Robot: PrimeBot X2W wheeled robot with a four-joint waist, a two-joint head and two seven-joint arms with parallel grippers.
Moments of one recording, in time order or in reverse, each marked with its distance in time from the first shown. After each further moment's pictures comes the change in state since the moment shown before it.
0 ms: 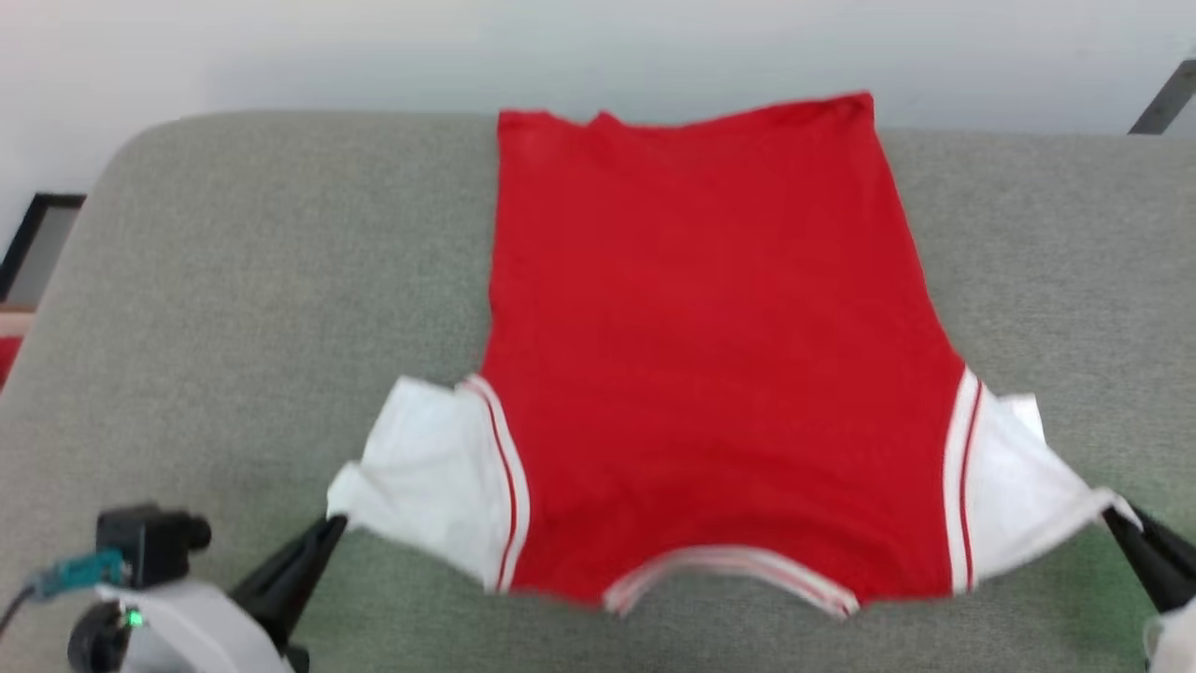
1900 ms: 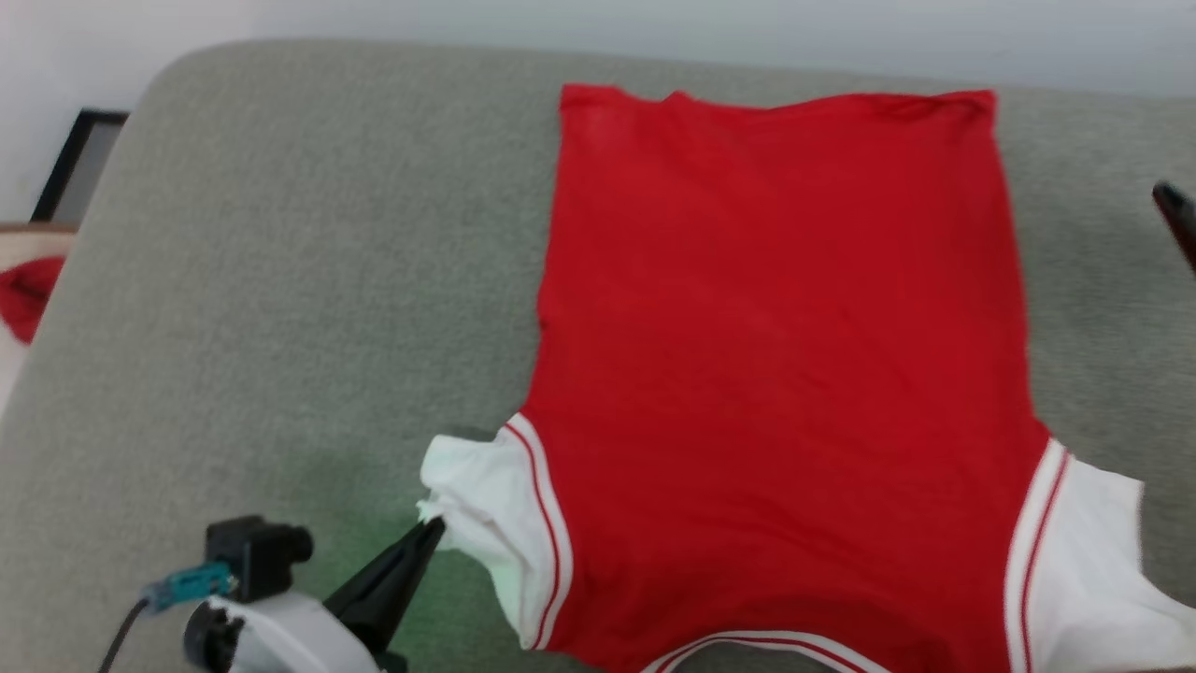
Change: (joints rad) left arm 0.099 -0.210 0.116 0.018 0.164 -0.040 0.053; right arm -0.518 0.117 -0.207 -0.087 -0.080 0.000 0.644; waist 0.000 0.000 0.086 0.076
